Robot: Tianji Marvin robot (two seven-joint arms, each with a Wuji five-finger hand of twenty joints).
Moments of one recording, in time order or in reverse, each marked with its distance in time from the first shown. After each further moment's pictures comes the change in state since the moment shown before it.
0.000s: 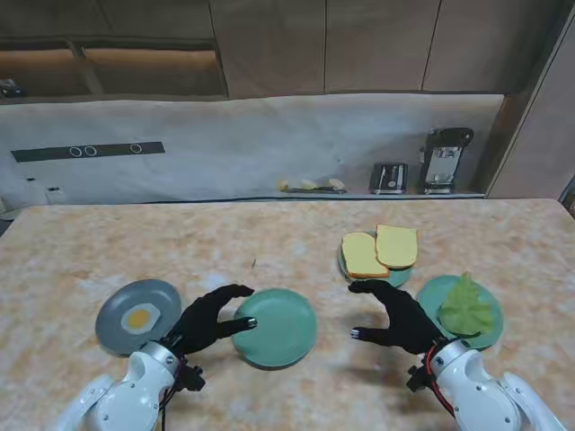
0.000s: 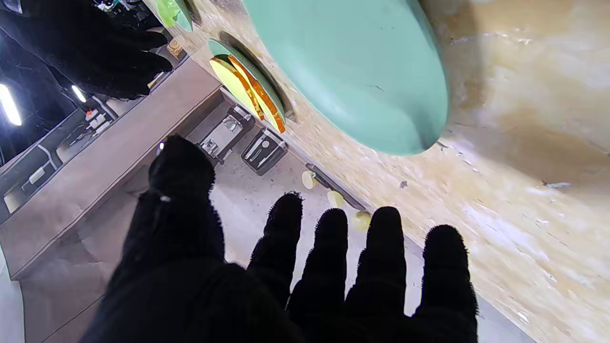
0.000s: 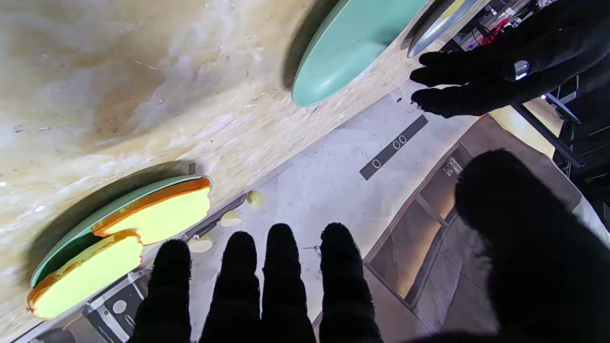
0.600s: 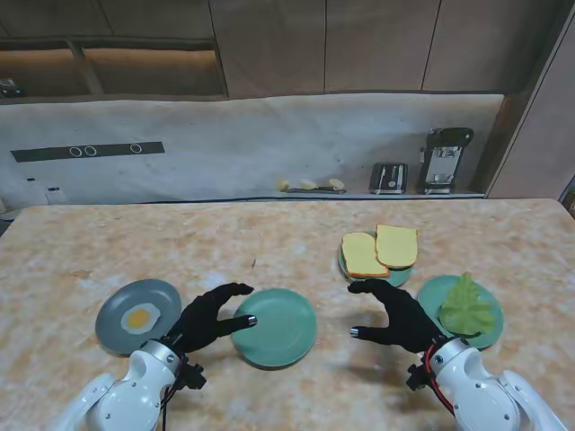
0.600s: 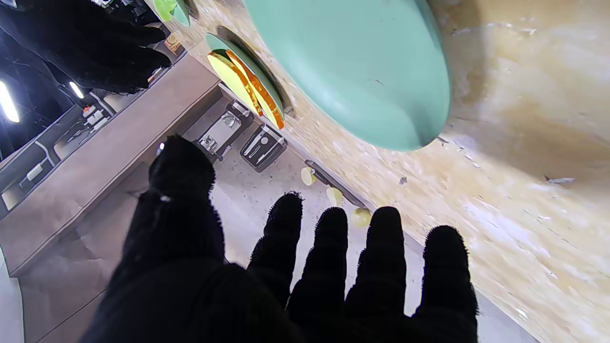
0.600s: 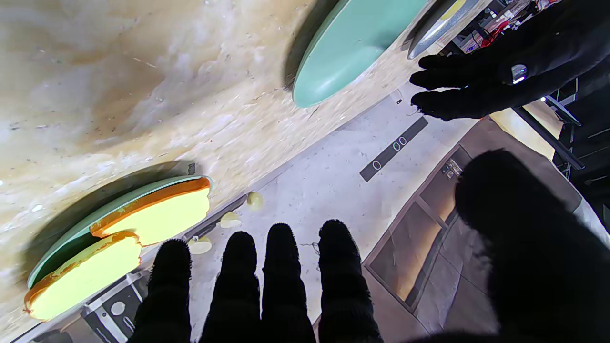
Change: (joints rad) left arm -0.009 -0.001 0.007 0.007 -0.001 0.005 0.016; right arm 0.010 0.001 -0.002 0.004 0.001 0.001 0.009; left_hand 0.000 0.000 0.000 0.000 0.000 0.000 0.000 0.000 0.000 0.000 0.000 0.000 0.000 0.000 0.000 0.000 0.000 0.001 -0.010 0.000; right_hand 0.000 0.000 0.000 0.000 0.027 0.014 -0.003 0.006 0.000 0.000 0.005 0.000 0.000 0.000 0.000 0.000 0.000 0.000 0.000 0.000
